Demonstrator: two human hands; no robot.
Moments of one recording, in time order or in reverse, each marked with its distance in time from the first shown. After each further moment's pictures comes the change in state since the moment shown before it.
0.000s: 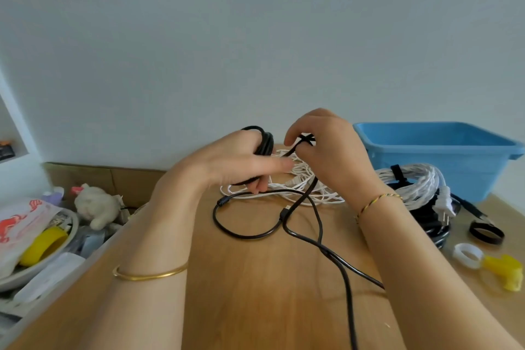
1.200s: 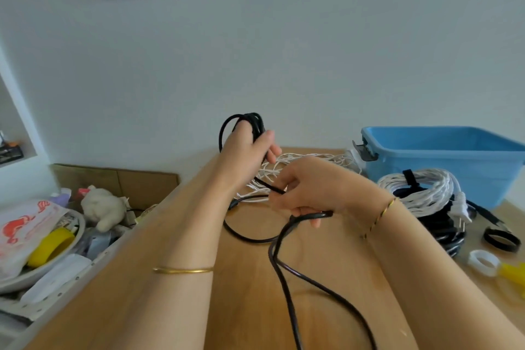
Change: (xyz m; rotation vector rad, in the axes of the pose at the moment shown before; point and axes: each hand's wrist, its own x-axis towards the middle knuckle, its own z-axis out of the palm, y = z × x) left_hand 0.032 -0.037 0.018 -0.279 0.501 0.099; right_hand -0.009 -0.028 0.003 0.132 -0.776 0.169
